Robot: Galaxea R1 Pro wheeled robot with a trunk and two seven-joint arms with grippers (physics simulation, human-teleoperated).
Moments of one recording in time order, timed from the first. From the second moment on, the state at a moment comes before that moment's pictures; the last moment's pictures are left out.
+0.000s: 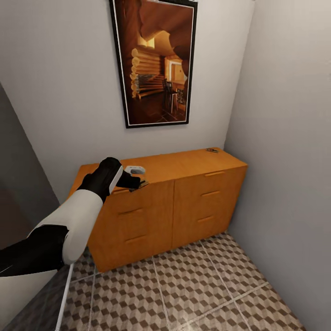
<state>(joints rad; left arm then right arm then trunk) -1.30 -0.09 -0.02 -0.52 -0.16 1.00 -0.26 -0.01 0.05 0.14 -0.02 -0.07 -1.04 -0.23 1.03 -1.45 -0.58</state>
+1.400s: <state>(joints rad) -1.18 -0.10 -0.02 -0.03 -0.16 0.55 -0.26 -0.01 0.05 0.14 -0.02 -0.07 -1.04 -0.23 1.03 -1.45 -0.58</state>
